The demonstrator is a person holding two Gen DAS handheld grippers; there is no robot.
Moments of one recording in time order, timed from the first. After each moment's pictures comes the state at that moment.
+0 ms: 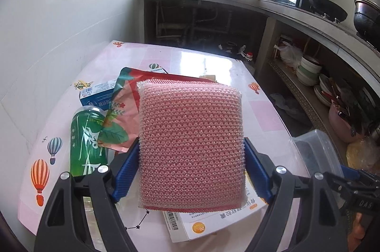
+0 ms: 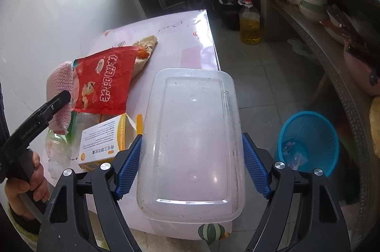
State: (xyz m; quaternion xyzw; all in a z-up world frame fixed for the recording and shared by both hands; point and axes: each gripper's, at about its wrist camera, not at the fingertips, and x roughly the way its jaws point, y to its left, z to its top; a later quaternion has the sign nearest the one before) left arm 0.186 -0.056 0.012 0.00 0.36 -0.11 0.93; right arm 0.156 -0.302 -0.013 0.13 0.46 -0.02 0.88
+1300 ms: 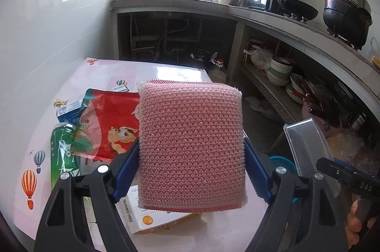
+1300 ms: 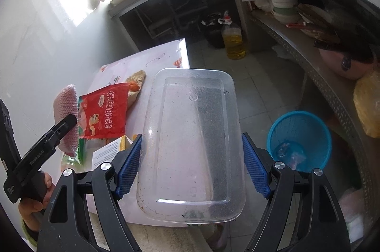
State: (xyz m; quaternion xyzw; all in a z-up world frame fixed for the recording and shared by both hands) left arm 0.151 -0.112 0.044 0.01 0.33 -0.18 0.93; right arm 0.102 -0.361 0.016 0.19 0.39 -0.06 0.90
